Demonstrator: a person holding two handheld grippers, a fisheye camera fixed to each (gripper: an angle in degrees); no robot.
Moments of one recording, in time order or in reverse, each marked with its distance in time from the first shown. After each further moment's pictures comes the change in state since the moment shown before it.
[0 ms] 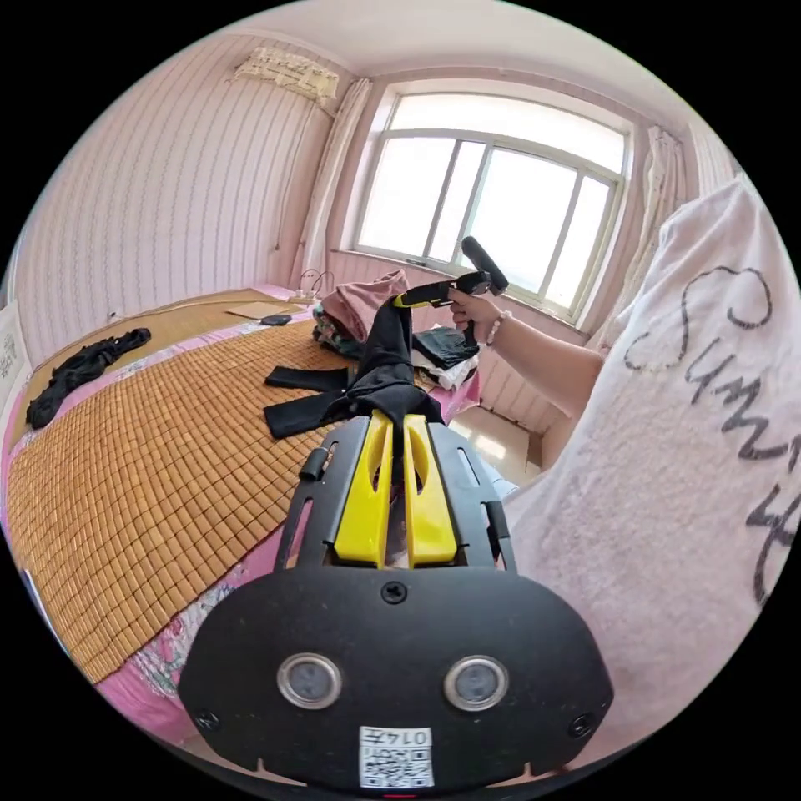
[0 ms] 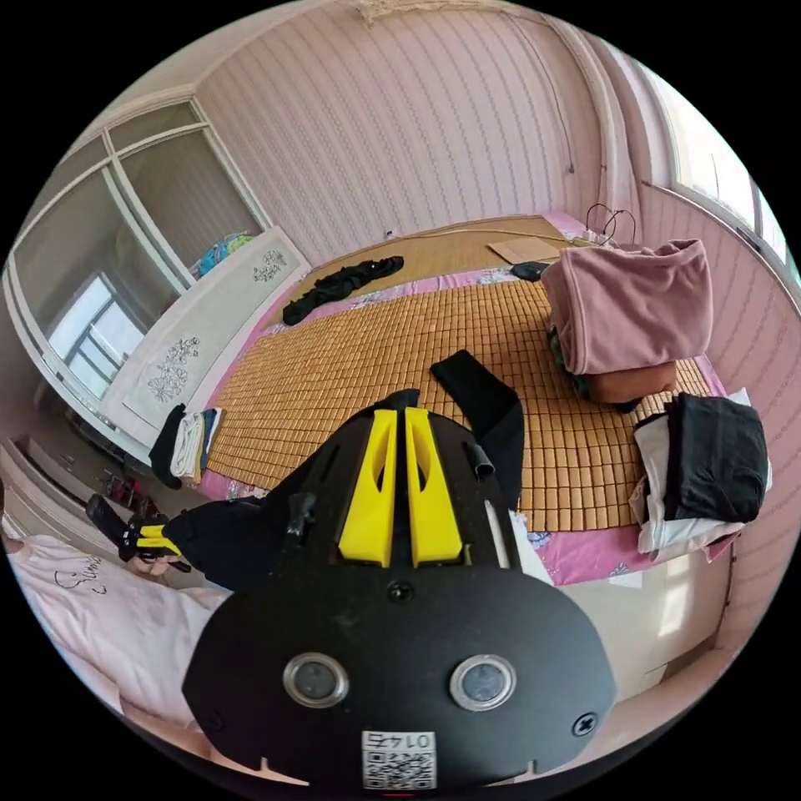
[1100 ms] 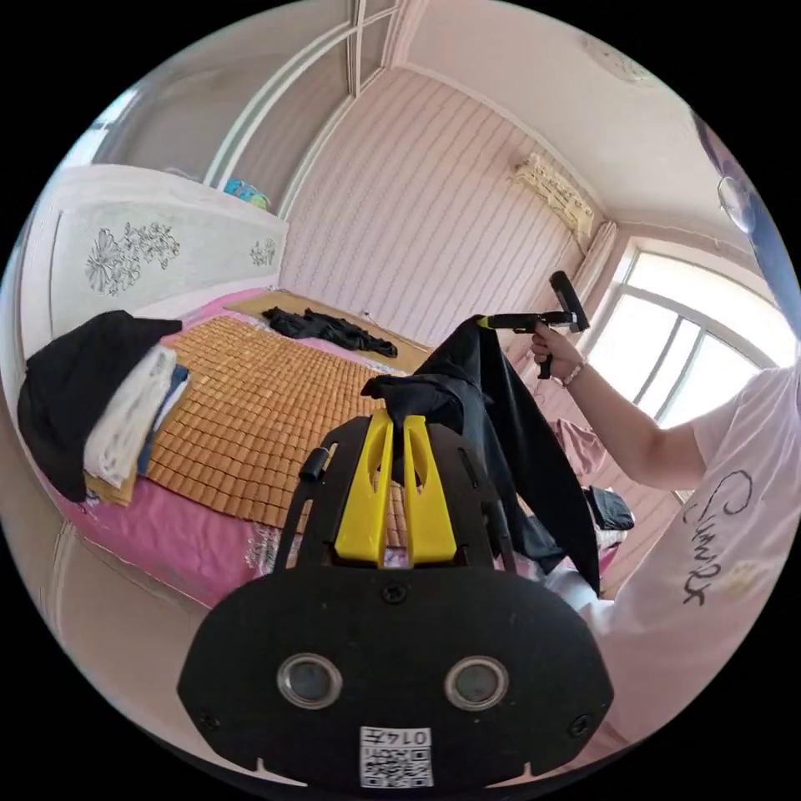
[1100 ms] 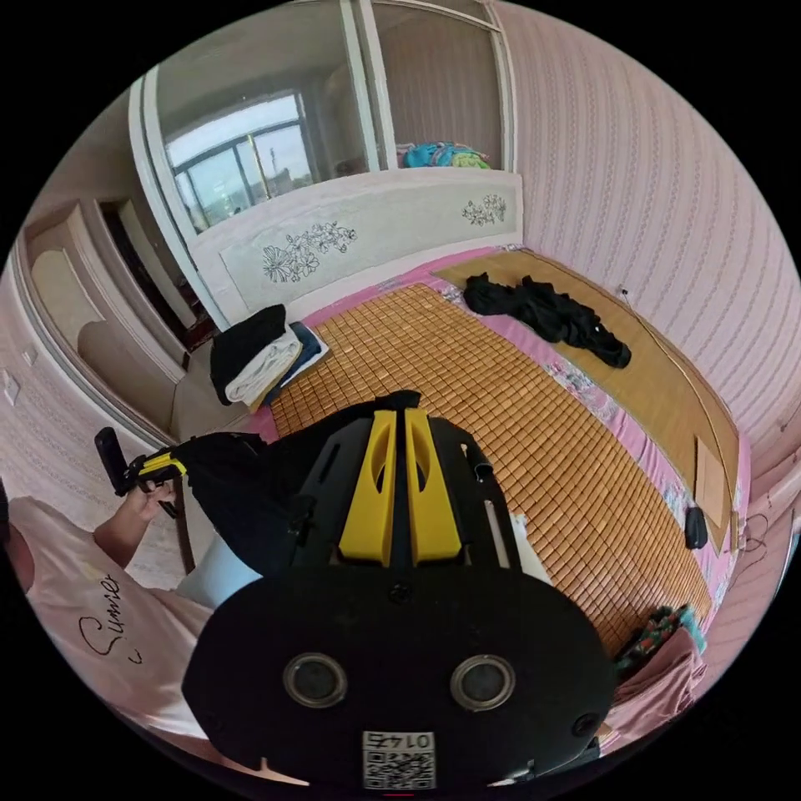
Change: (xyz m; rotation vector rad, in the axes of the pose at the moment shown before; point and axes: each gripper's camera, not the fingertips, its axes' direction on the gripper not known) left arm -0.277 0.070 -0.203 0.327 -0.731 -0.611; right arm -0.353 -0.245 0.284 -0.248 -0.309 -0.794
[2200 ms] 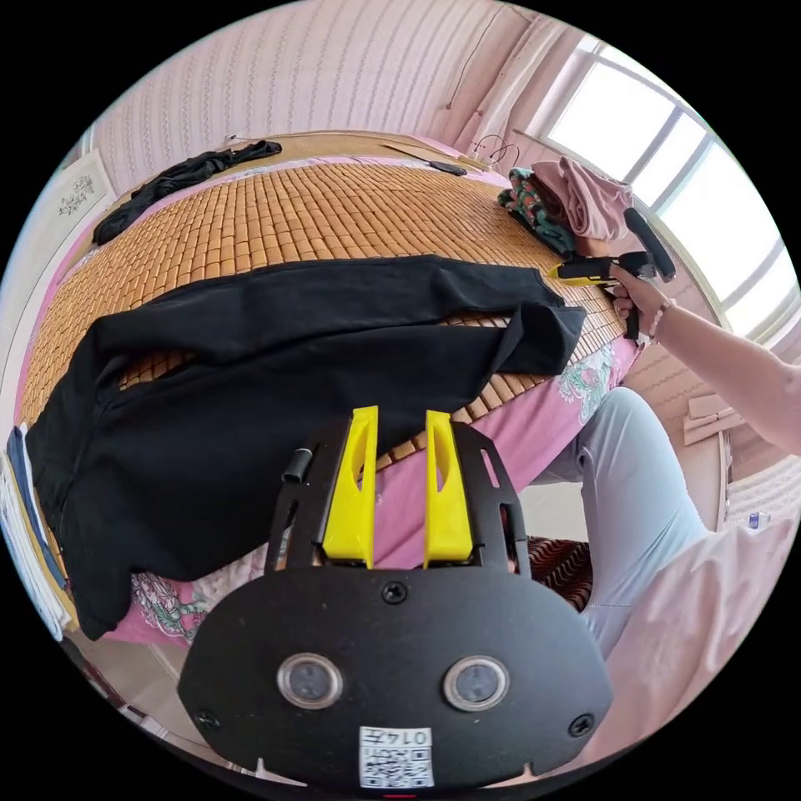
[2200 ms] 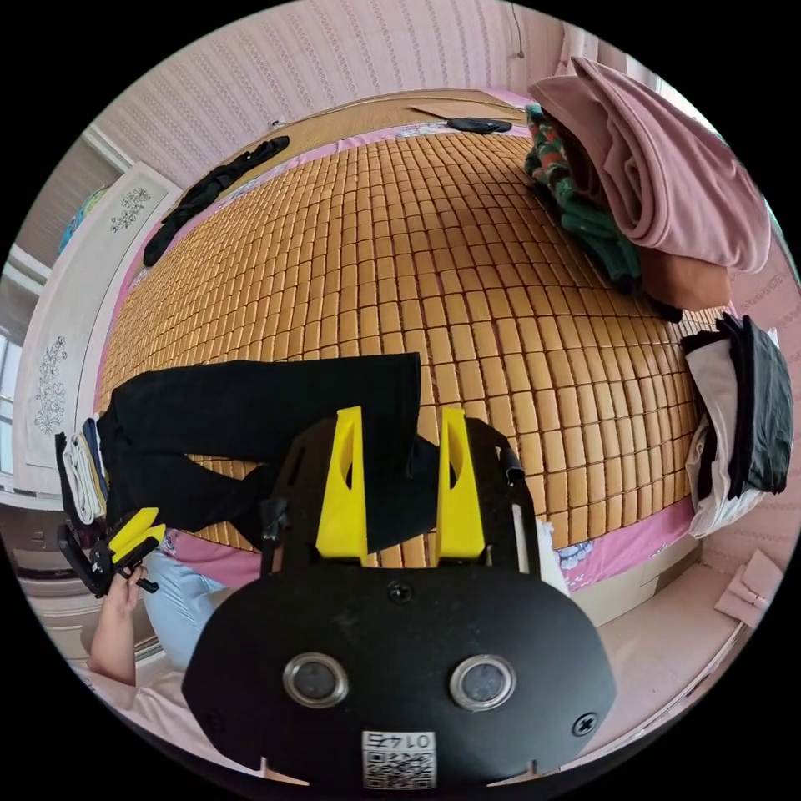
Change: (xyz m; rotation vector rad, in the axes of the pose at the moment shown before) left arm 0.107 0.086 0.413 -0.811 0.108 0.402; right arm 0.241 0.412 0.099 -0.254 0.319 1.071
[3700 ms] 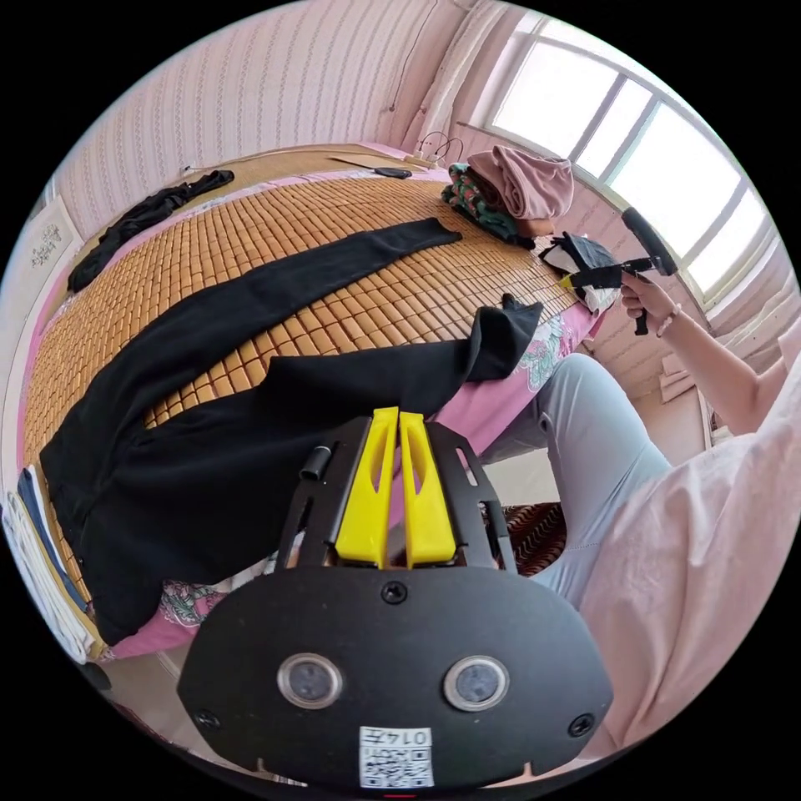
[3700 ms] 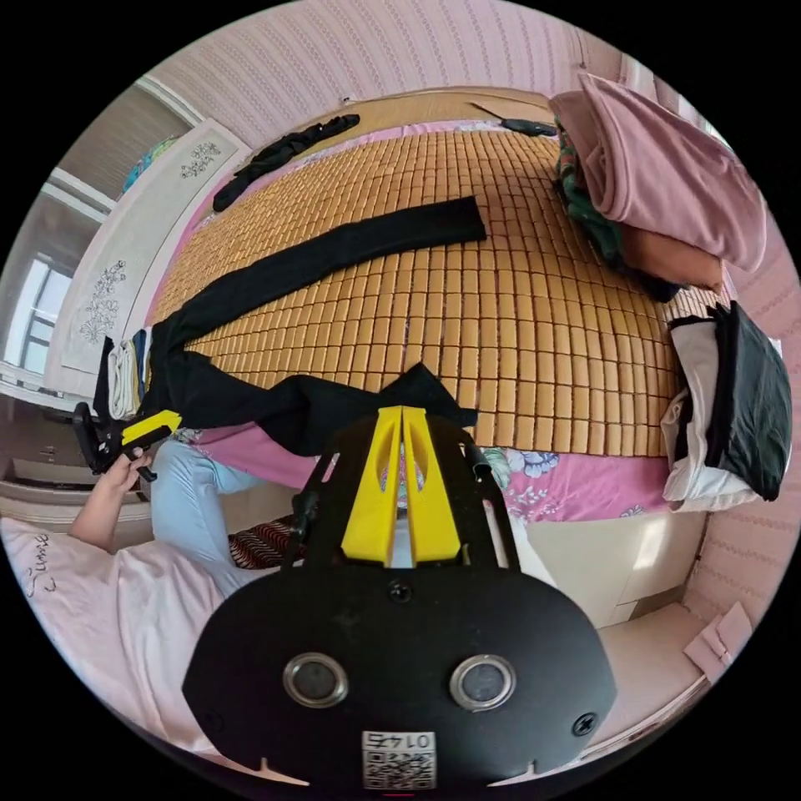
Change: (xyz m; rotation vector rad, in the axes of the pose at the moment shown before) left arm 0.050 0.055 -0.041 0.056 0.067 0.130; right arm 0.182 0.090 -0.074 -0.007 -0.095 -0.188
